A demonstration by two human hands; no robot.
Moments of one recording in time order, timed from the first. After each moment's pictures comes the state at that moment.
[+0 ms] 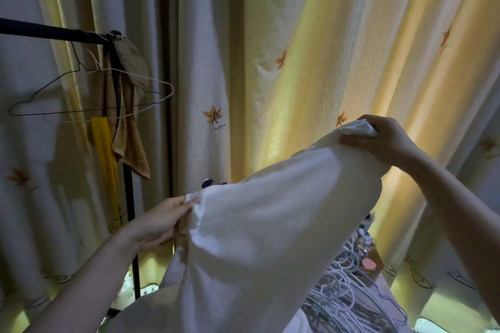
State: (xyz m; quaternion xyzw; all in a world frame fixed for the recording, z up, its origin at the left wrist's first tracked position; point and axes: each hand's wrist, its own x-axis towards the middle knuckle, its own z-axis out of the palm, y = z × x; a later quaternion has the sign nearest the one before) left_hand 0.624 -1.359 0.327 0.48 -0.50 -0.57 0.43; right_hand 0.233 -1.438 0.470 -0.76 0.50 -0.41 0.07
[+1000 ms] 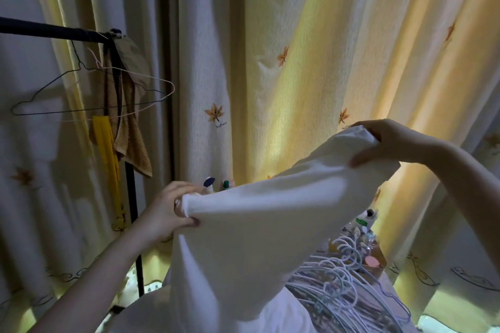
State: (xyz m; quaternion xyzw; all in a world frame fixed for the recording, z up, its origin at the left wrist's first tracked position) left_hand 0.641 -1.370 0.311 0.57 -0.69 -0.18 0.40; right_hand 0.218 -1.437 0.483 -0.83 0.50 -0.22 0.12
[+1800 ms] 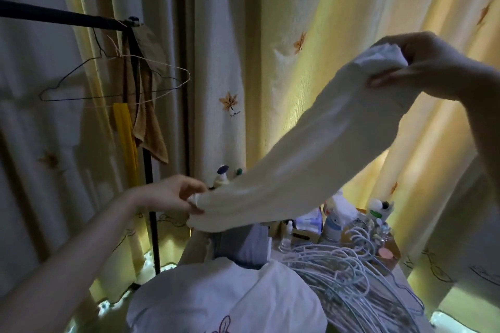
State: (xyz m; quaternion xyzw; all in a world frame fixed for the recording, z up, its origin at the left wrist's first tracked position) left_hand 0.673 -1.371 0.337 0.52 -0.76 -0.36 0.16; right_hand 0.257 -1.410 0.560 -0.87 0.30 -0.34 0.20
